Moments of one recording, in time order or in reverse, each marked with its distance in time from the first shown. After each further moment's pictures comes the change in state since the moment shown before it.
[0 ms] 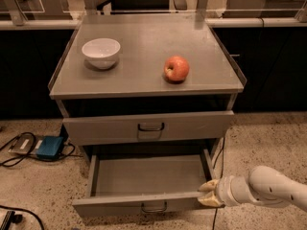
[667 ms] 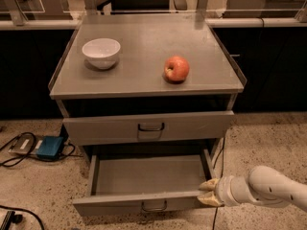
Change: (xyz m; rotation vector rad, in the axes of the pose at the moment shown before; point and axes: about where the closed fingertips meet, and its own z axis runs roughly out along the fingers) arm 0.000 0.000 0.000 0.000 0.000 0.000
